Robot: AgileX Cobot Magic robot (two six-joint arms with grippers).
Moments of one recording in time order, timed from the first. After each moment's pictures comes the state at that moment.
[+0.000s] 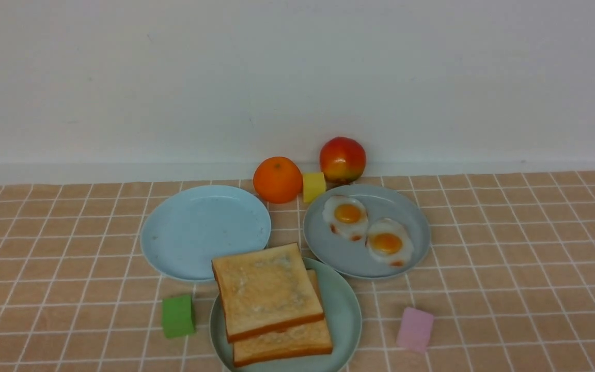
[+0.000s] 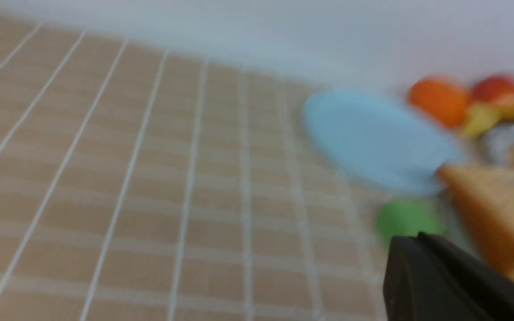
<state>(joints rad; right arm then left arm) 0.50 0.03 -0.26 0.38 0.43 -0.23 -0.07 -0.01 -0.01 0.03 0.37 -0.32</state>
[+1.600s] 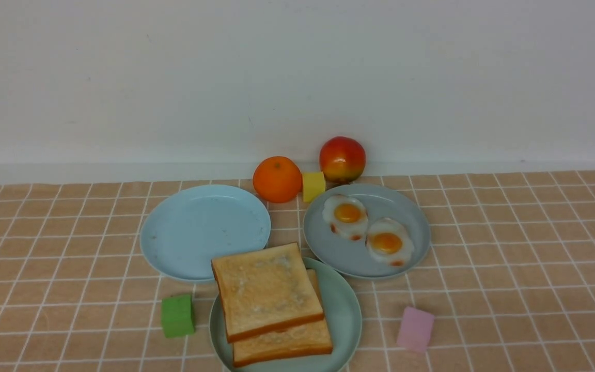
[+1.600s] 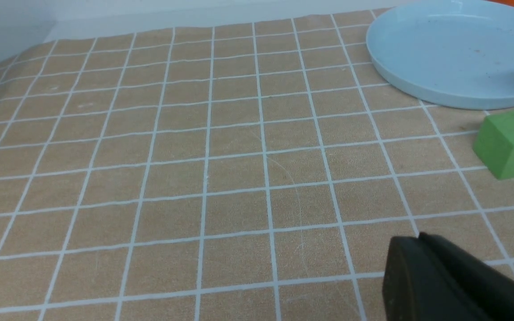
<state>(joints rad) 0.39 0.03 -0.26 0.35 0.42 -0.23 -0.06 -0.01 0.03 0.18 0.38 -0.11</state>
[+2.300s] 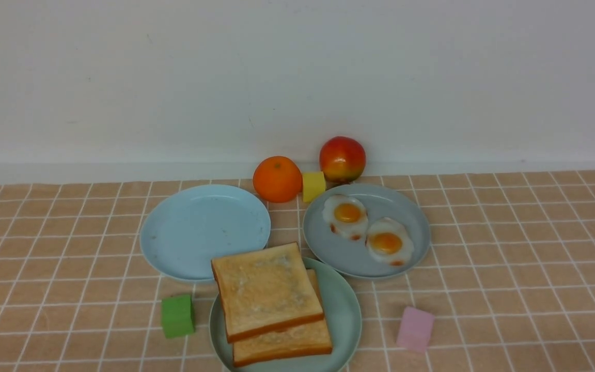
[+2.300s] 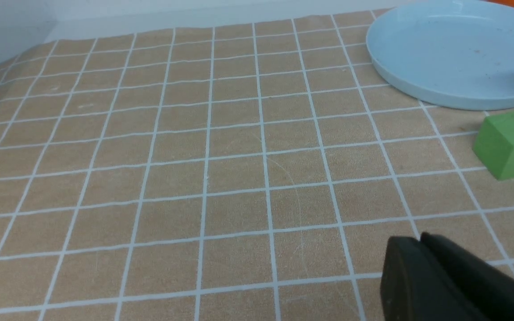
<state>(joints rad) -0.01 -0.01 0.02 -0.03 0.38 0.10 -0.06 -0.01 0.03 0.18 0.38 -0.11</state>
